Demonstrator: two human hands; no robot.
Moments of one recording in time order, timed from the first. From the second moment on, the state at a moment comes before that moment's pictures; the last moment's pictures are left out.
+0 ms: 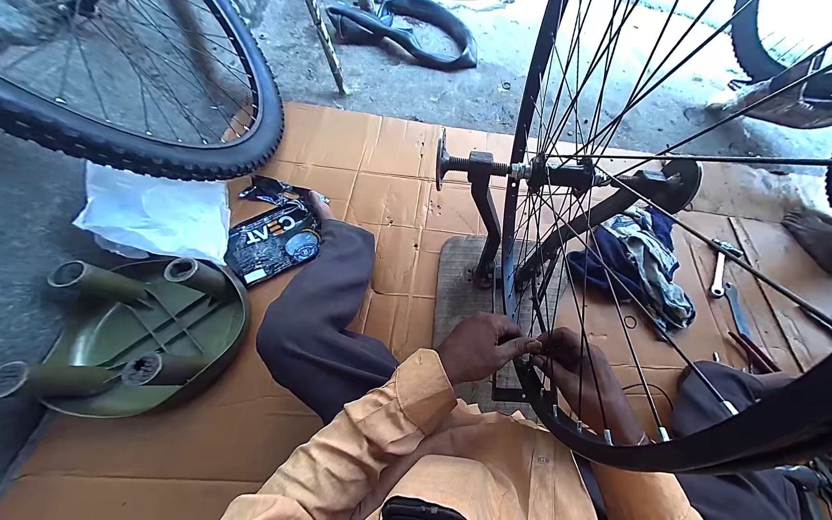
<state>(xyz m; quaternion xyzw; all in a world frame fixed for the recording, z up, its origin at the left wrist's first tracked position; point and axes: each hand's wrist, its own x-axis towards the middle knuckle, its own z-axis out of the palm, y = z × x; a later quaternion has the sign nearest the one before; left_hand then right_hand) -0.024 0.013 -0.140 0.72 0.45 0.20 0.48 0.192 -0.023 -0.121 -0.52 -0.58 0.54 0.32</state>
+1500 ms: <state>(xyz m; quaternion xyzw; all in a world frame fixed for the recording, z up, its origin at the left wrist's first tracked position) -0.023 0.014 -0.133 0.74 0.38 0.21 0.52 0.201 -0.043 -0.114 -0.53 -0.65 0.45 0.31</state>
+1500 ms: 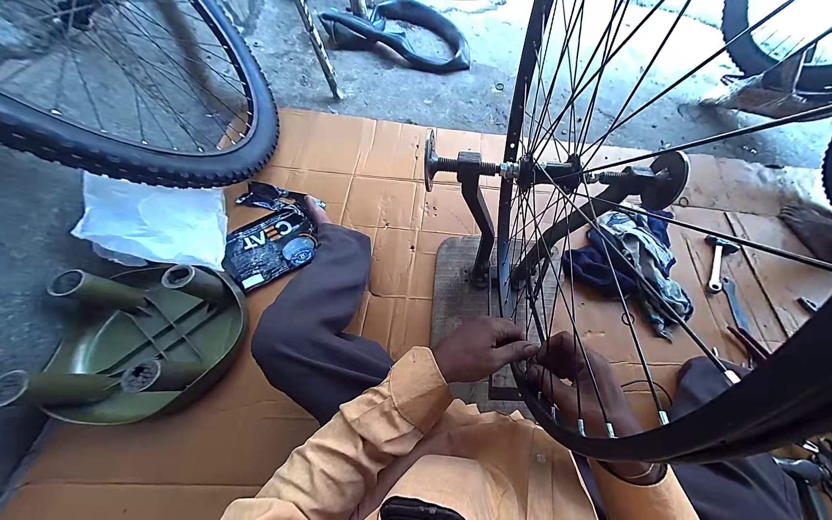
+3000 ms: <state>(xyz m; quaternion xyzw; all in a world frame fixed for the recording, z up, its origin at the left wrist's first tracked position) -0.037 0.034 -0.134 0.61 0.32 0.24 0.68 0.219 0.011 -0.152 -0.45 -0.54 0.67 0.25</state>
